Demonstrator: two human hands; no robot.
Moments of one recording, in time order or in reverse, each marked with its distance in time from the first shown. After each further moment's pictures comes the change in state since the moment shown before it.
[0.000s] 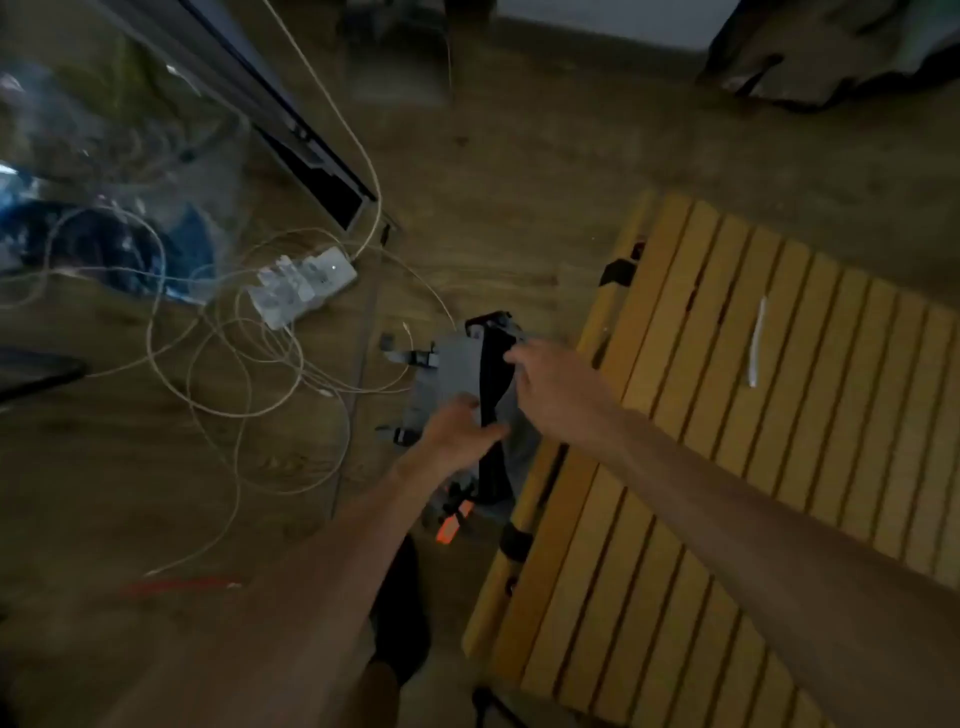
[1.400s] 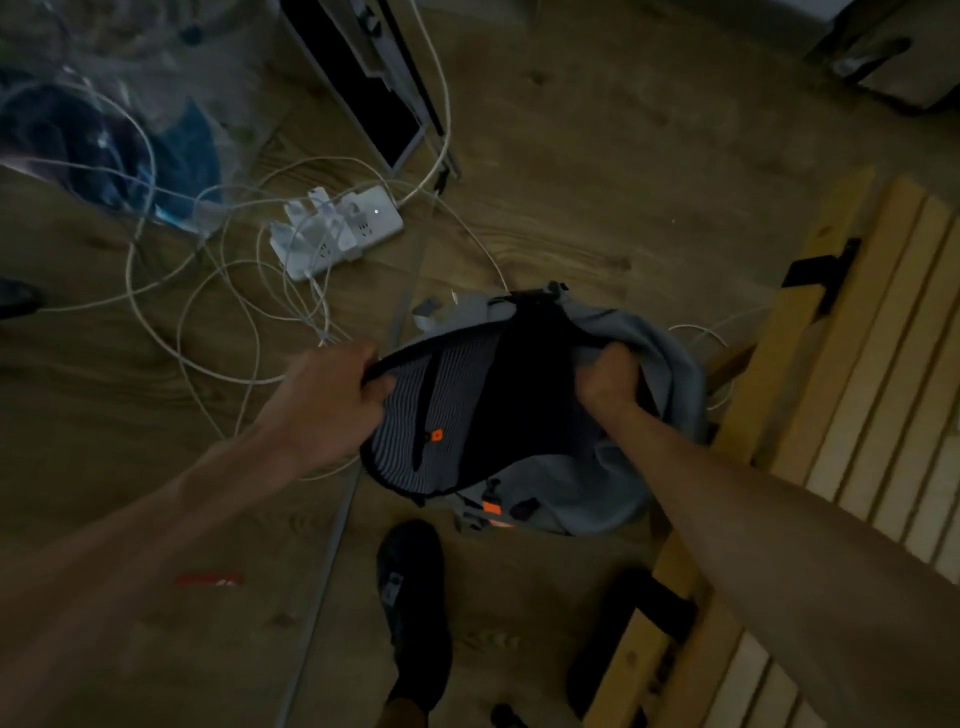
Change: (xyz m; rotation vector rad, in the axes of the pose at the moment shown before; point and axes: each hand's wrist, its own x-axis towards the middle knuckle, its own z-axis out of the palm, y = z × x) left_hand -0.003 -0.161 -0.170 0.214 0.353 0.227; right_hand 0.159 0.005 0.152 0.172 0.231 0.616
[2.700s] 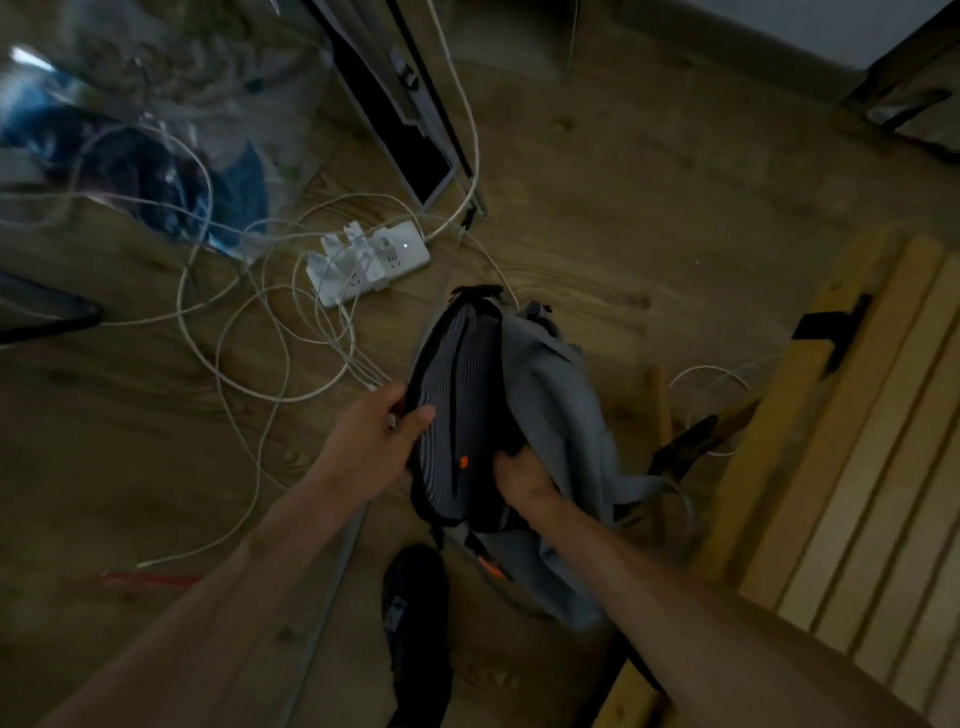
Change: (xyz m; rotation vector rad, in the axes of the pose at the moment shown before) left_hand -0.001 0.008 0.039 -0.477 0.055 -0.117; right_hand -0.093 -0.037 0.045 0.427 -0.266 0.025
